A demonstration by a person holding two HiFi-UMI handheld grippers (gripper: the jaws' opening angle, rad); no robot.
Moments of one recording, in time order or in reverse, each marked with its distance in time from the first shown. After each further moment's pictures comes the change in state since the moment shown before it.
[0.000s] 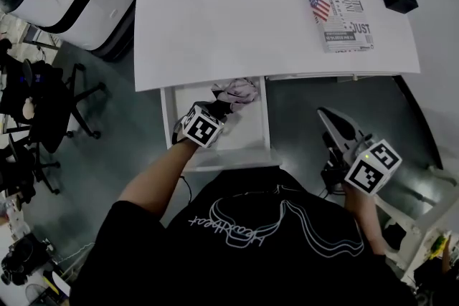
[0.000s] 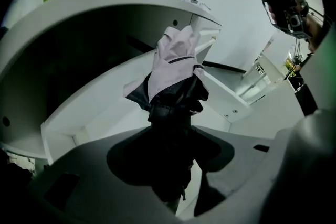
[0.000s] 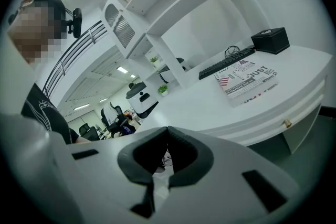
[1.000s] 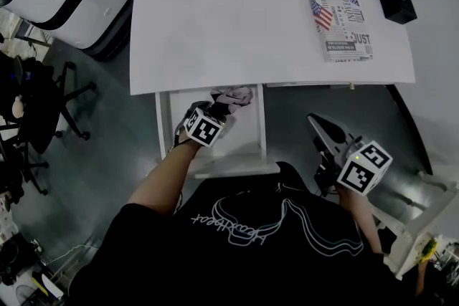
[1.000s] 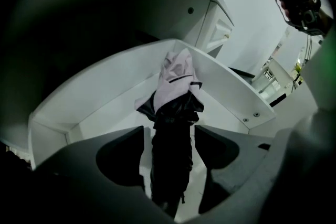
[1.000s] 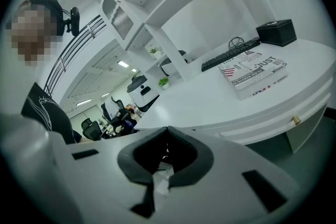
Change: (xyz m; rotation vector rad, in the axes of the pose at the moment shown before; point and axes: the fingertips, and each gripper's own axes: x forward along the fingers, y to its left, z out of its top) left arm 0.041 0.018 -0.002 -0.063 -0.028 0.044; right arm 0.026 -0.003 -0.015 -0.014 0.073 0.021
